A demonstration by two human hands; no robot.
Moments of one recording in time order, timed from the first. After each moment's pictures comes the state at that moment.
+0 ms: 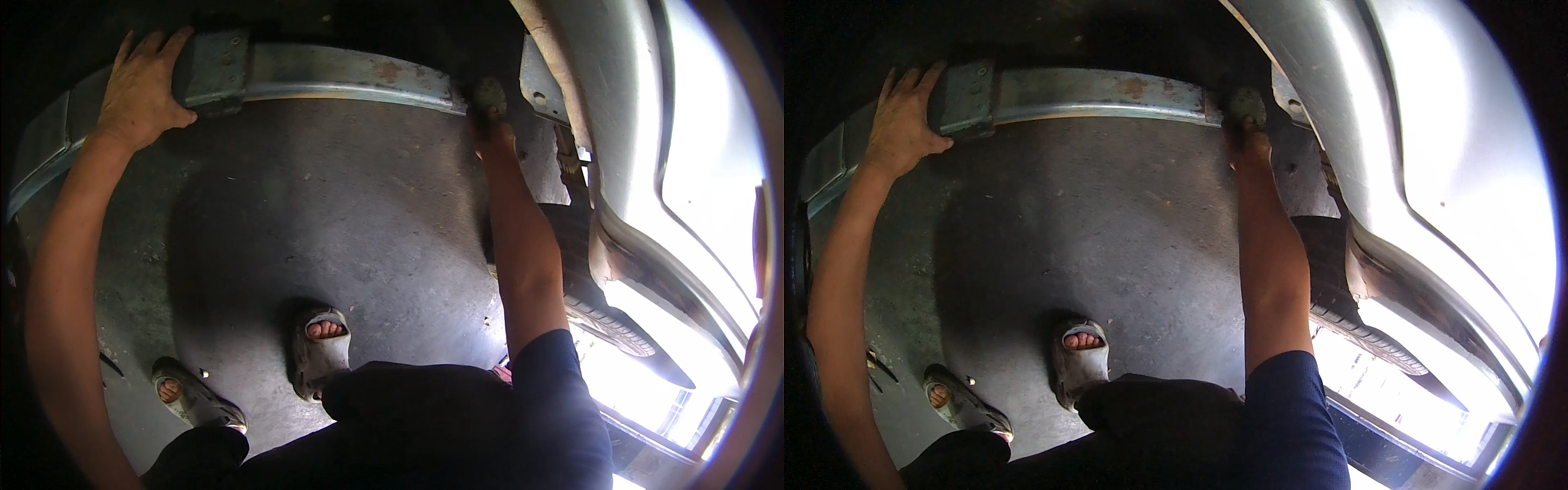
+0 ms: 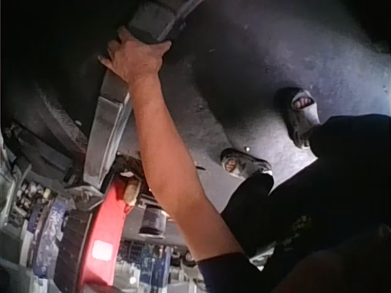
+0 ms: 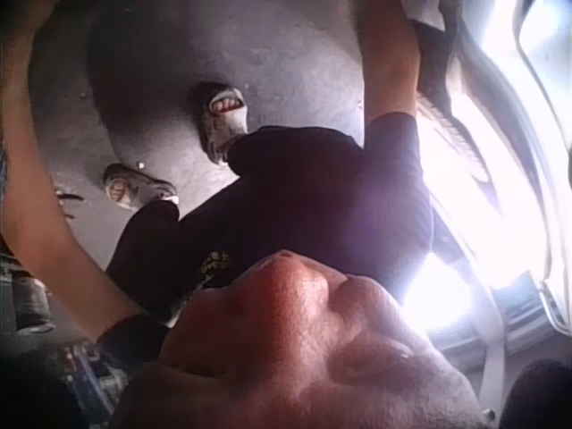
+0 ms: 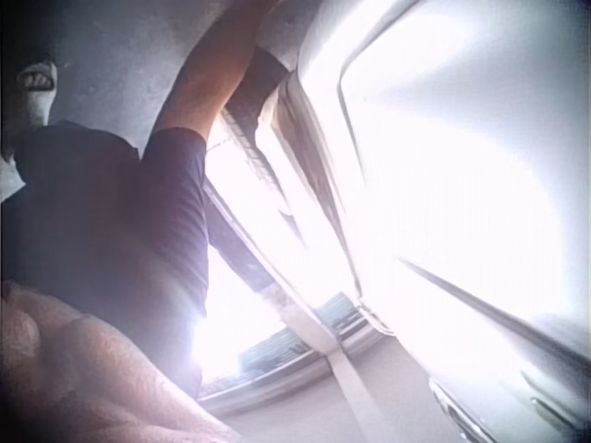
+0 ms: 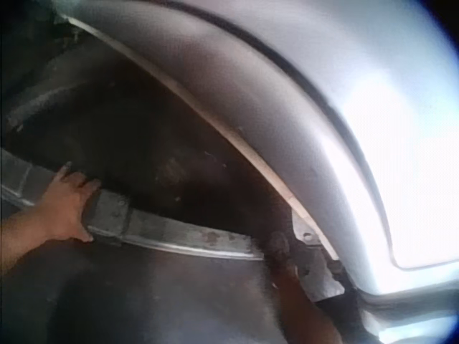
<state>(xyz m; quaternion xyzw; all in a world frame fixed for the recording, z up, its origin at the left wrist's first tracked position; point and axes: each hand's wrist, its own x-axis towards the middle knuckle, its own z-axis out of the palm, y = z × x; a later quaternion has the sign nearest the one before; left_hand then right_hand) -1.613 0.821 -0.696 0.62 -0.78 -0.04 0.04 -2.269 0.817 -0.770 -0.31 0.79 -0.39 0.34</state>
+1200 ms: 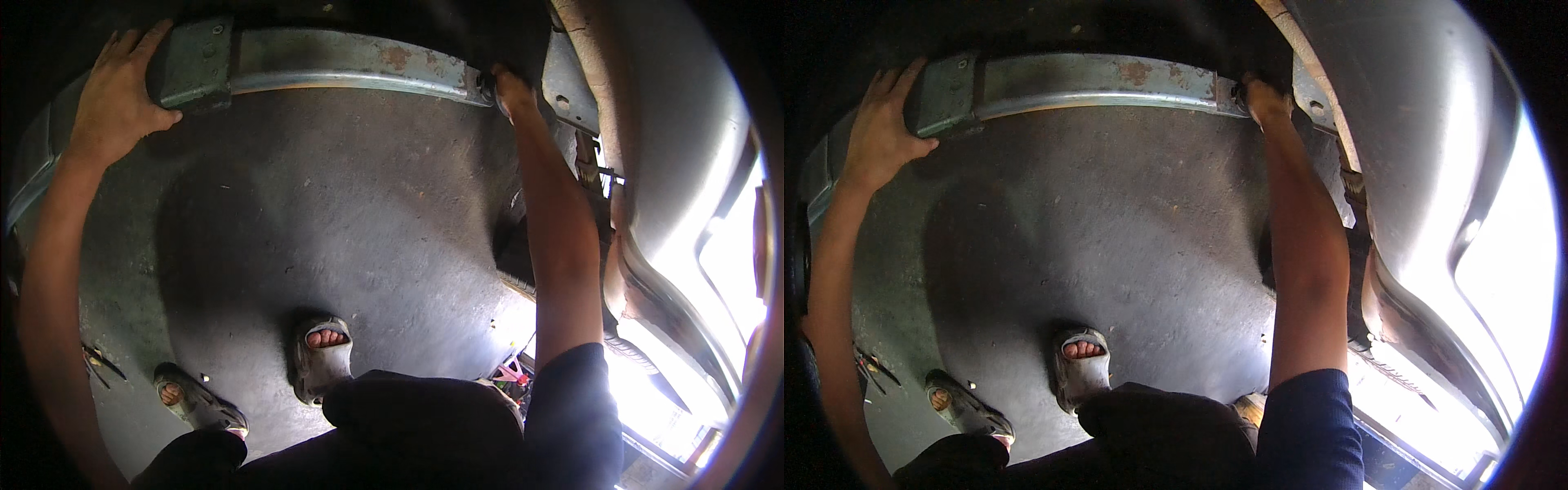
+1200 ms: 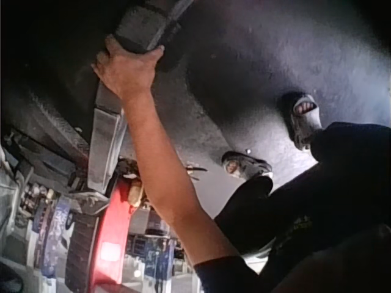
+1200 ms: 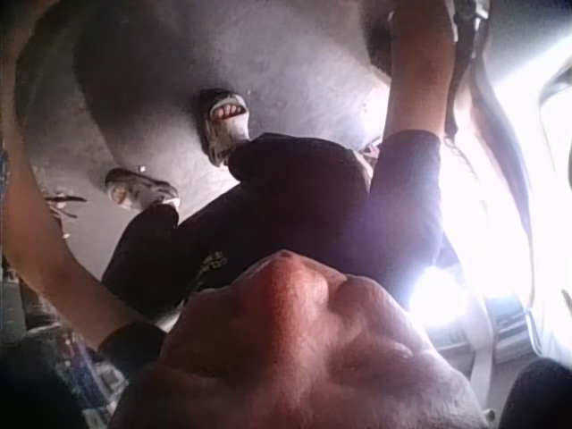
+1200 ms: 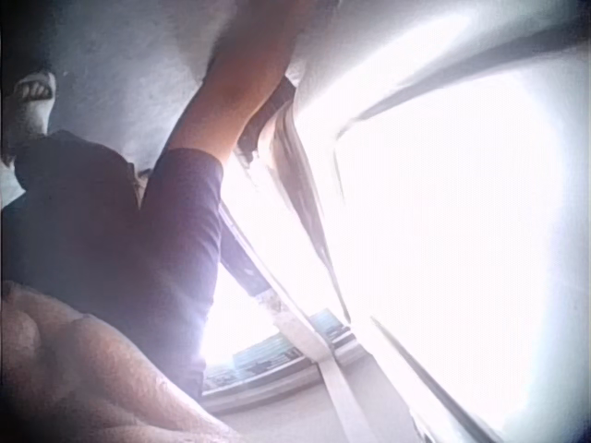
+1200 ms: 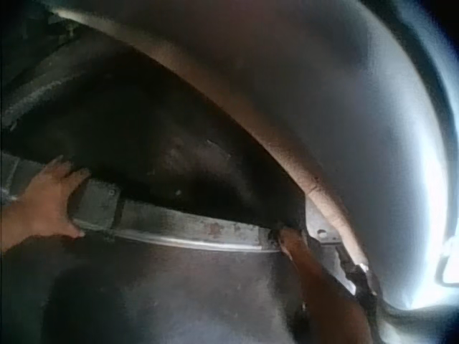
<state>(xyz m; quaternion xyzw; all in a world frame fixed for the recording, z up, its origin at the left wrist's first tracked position) -1.606 0.806 -0.707 0.65 -0.76 -0.08 -0.01 -2.240 0.708 -0.731 -0.62 0.74 0.26 0.03</state>
